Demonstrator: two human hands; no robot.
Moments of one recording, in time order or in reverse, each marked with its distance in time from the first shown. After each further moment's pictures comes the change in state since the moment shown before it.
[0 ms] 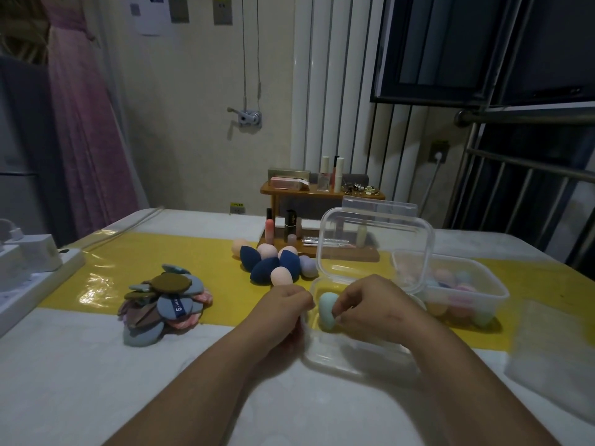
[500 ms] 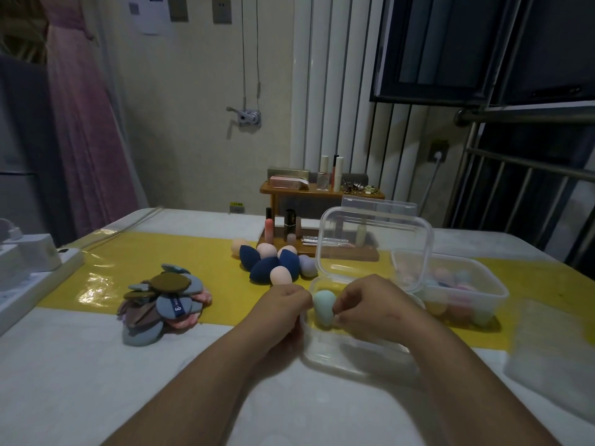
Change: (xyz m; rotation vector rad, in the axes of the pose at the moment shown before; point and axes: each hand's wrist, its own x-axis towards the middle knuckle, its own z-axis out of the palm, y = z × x) left_hand 0.000 -0.002 0.001 -0.127 -0.036 -0.032; right_hand 0.001 0.002 0.003 0.009 0.027 -0.007
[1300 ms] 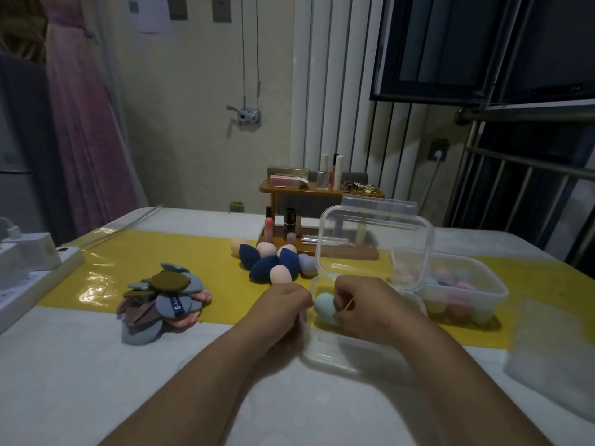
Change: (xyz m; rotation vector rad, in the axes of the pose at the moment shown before) left_hand 0.002 0.000 -0.002 0.080 0.023 0.012; right_hand 0.001 -0.003 0.006 -0.191 0.037 -0.075
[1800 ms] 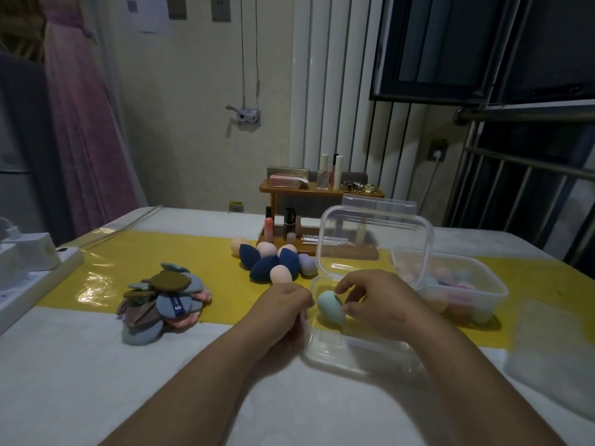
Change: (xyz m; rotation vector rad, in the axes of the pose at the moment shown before) left_hand 0.001 -0.001 0.000 0.013 0.026 -0.028; right_hand -0.005 0.004 -0.014 0.117 0.005 0.049
